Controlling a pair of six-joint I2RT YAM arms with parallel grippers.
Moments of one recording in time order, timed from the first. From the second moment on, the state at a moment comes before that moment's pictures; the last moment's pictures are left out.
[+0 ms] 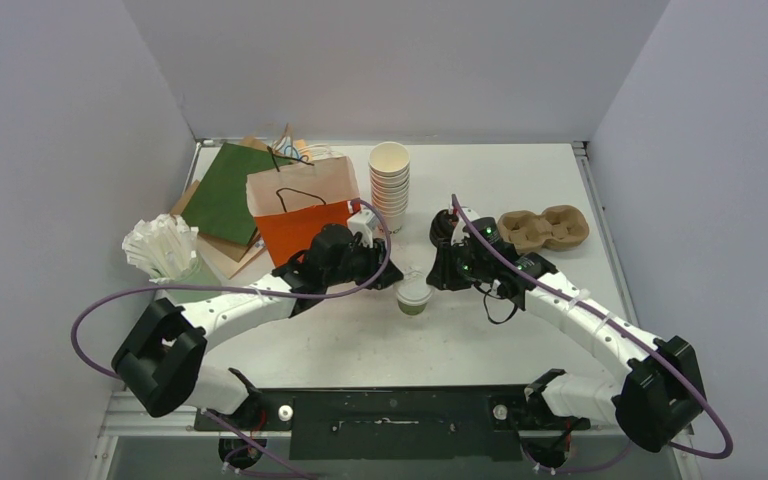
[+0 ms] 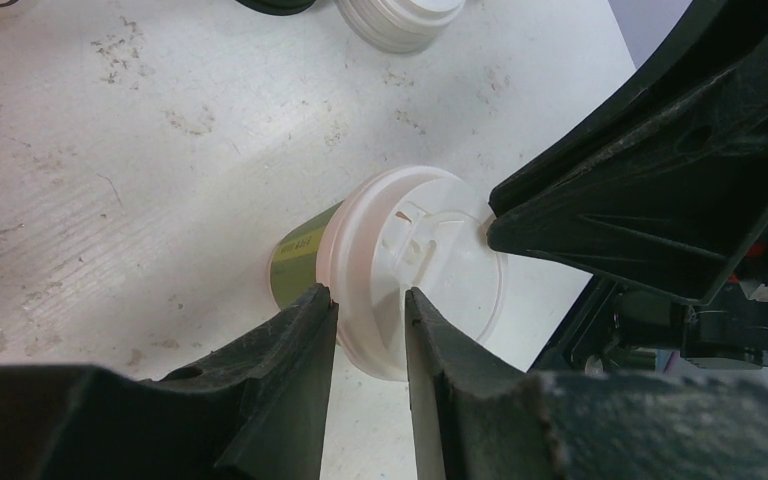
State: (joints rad) left arm -0.75 1.39 0.78 0.15 0.23 -0.56; right arm 0.58 1.19 0.84 -0.43 -0.19 0.43
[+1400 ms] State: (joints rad) left arm -0.76 1.41 0.81 0.10 0.23 -0.55; right arm 0.58 1.22 0.86 -0.43 -0.19 0.43
